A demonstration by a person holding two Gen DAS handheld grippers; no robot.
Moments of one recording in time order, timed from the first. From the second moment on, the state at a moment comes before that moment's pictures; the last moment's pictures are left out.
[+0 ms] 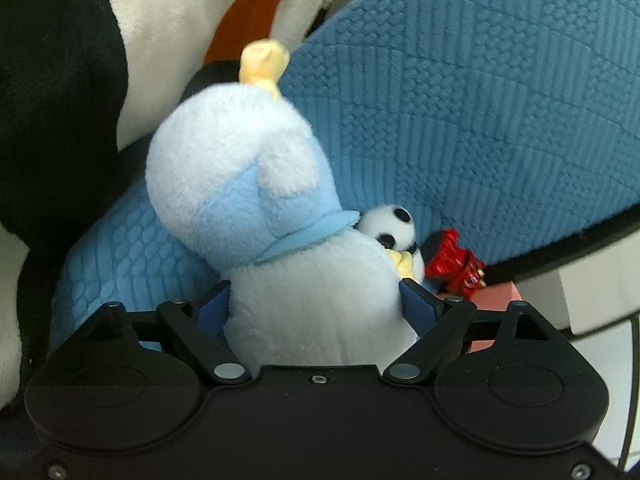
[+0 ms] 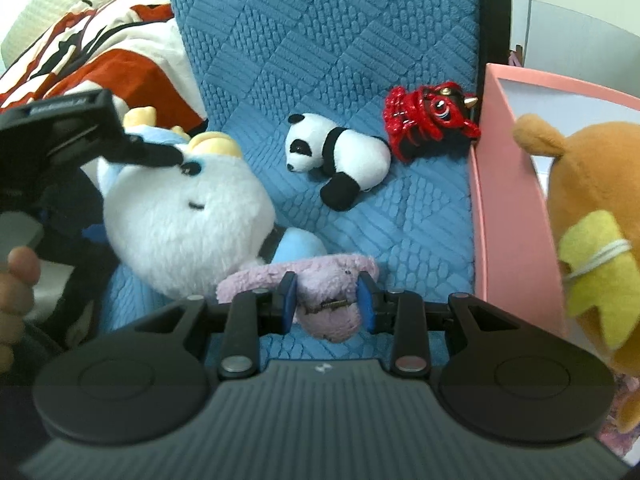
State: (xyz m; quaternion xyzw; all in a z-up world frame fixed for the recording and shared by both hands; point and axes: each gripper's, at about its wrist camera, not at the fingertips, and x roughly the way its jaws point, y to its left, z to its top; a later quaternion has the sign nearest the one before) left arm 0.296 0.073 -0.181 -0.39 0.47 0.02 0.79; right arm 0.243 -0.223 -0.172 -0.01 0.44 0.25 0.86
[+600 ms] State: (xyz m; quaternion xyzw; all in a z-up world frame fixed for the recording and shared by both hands) left arm 0.340 0.058 -0.213 -0.44 0.47 0.03 0.77; right arm 0.254 -0.219 -0.187 -0.07 0.42 0.20 0.88
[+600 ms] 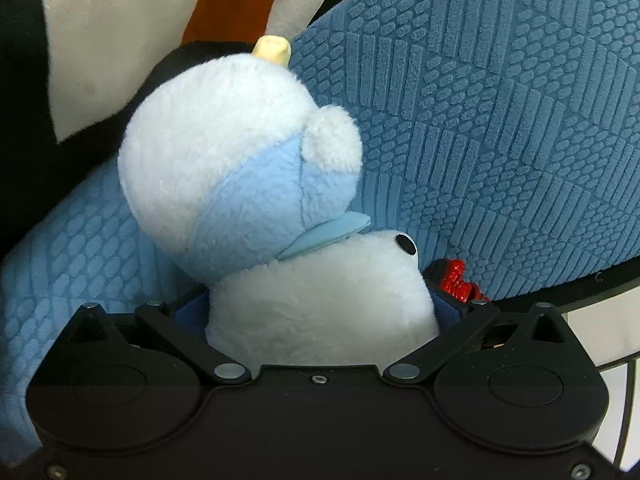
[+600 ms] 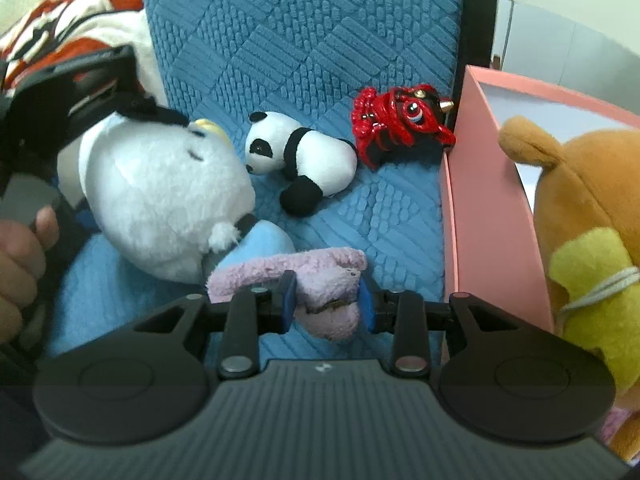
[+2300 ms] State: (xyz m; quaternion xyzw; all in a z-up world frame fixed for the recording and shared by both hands) left arm 0.230 -0.068 -0.006 -0.24 0.51 -0.15 0.81; right arm 0.158 -0.333 0.012 0.03 0.35 0.19 0.92
